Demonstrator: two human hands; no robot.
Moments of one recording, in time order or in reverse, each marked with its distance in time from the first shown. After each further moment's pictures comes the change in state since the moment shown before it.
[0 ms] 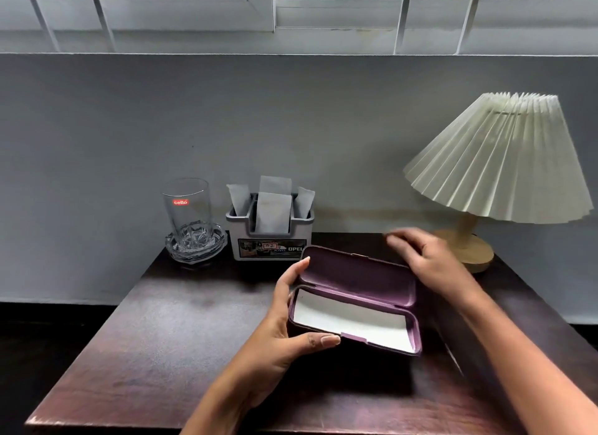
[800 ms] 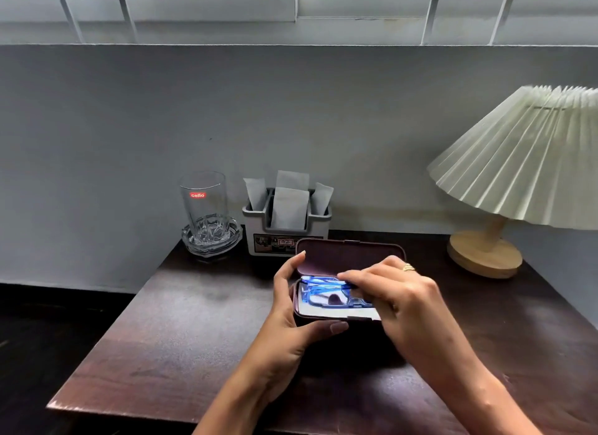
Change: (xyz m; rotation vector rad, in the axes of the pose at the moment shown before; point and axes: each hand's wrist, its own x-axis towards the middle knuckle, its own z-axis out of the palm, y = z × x) left_hand 0.008 -0.011 -0.002 -0.200 0.148 0.004; right_hand -0.059 -0.078 0.040 -0.221 0.069 -0.490
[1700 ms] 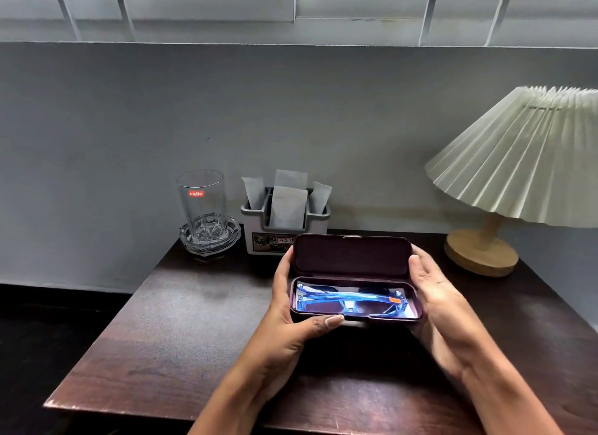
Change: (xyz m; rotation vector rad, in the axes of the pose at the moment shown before) left_hand -0.001 0.004 0.002 -0.052 -0.010 0.013; right_hand -0.016 0.044 0.010 1.303 0.124 0.851
